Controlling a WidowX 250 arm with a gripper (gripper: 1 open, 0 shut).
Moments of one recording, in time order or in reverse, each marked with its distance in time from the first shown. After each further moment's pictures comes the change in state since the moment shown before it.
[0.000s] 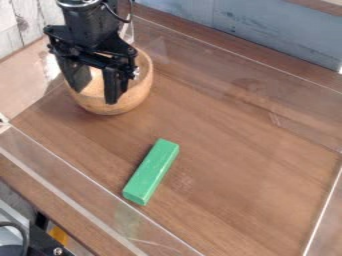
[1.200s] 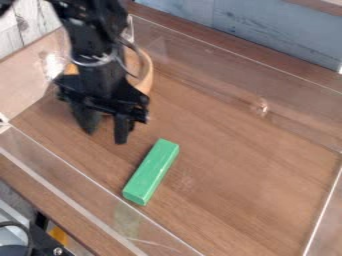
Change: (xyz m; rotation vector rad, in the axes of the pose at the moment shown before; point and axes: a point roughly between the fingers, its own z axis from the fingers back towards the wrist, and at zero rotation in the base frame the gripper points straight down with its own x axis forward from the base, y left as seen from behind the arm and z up) arm -0.019 -0.024 -0.040 0.008 -0.003 0.051
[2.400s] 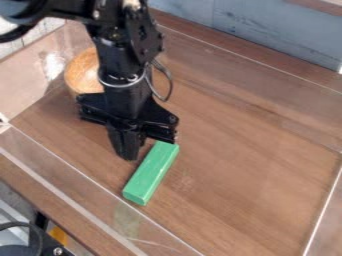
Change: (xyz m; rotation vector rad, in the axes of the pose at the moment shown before) arm -0.015 -0.019 0.002 -0.005 0.006 0.060
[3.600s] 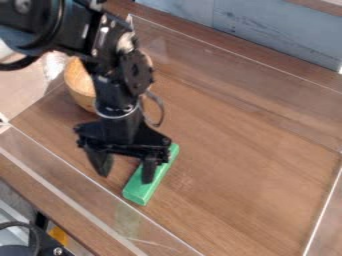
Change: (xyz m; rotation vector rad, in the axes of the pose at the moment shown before) arm -0.002 0.007 -0.040 -0.012 0.013 0.121
